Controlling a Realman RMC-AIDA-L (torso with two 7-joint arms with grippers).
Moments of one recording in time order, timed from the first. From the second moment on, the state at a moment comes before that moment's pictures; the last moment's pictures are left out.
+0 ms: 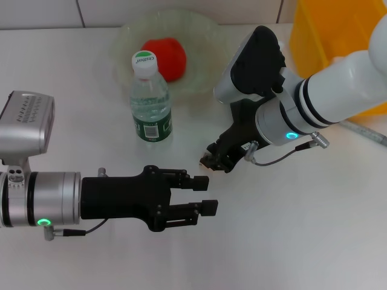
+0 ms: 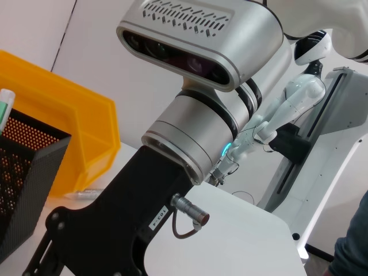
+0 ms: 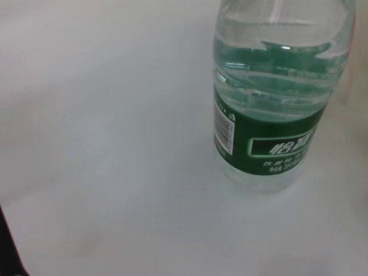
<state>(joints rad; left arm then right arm) -0.45 -2.07 1.21 0.52 1.63 1.59 -1.35 0.71 2.09 -1.73 -0.96 -2.26 -1.03 2.34</state>
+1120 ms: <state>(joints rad) -0.45 -2.07 1.20 0.53 1.62 1.59 -1.34 0.53 2.08 -1.32 -1.28 -2.16 -1.38 2.18</state>
